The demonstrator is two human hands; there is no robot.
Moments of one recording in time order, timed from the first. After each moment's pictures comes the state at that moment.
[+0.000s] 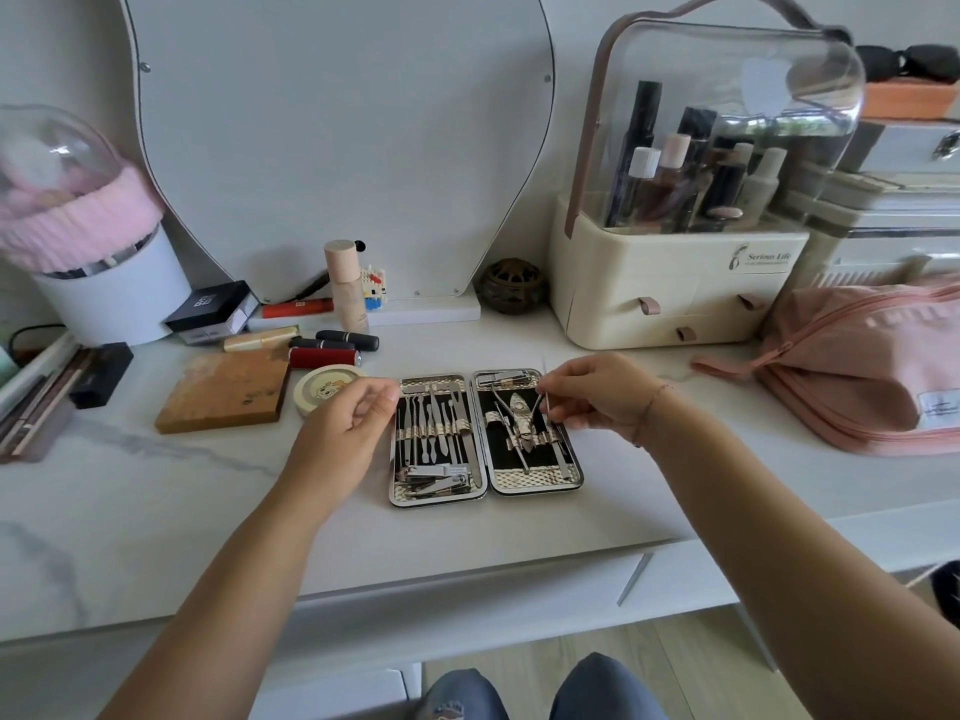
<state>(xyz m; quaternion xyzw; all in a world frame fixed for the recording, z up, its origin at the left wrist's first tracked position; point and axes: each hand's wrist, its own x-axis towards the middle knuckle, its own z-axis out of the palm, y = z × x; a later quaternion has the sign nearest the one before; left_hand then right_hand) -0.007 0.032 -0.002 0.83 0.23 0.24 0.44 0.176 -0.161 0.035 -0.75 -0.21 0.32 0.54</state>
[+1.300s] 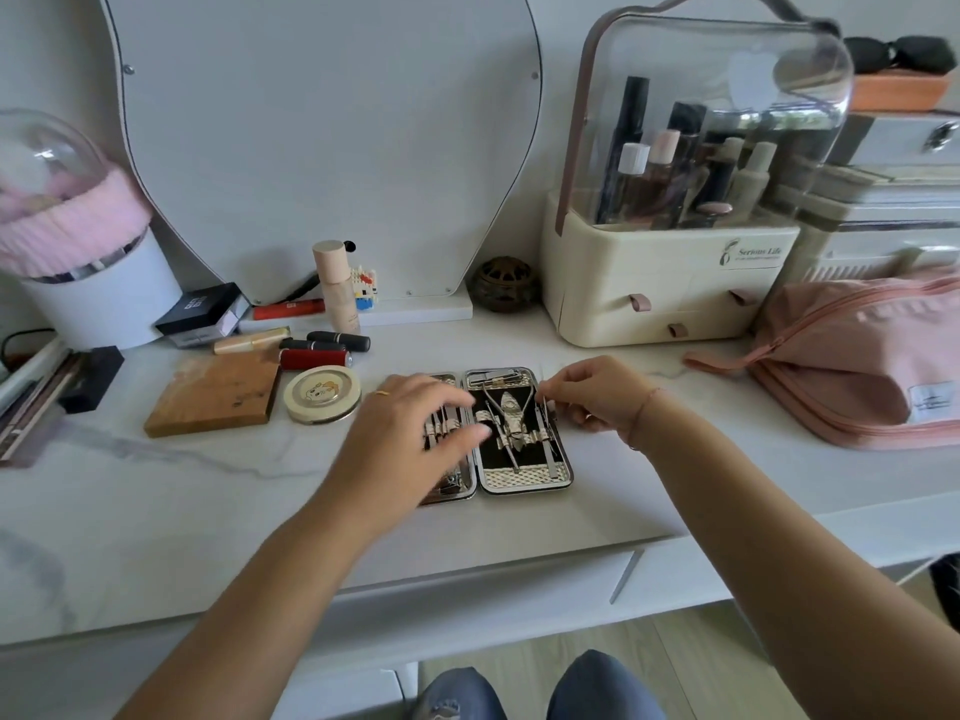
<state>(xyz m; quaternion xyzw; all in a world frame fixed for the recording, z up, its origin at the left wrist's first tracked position) 0.002 -0.017 0.022 0.93 0.06 0.26 0.25 0.183 -0.166 0.024 -0.80 -0.23 0.26 0.49</state>
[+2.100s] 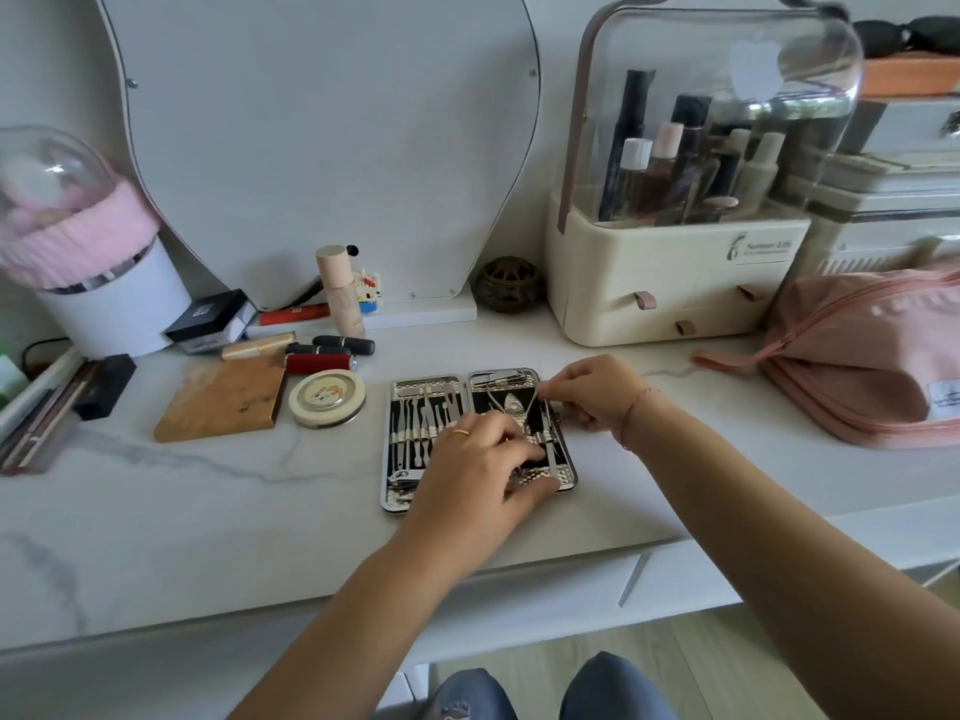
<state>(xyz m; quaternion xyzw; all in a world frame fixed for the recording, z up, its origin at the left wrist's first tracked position) 0.024 -0.064 -0.009 0.95 0.03 0.23 0.18 0.185 -0.157 0.020 -0.81 -0.19 0.23 0.50</state>
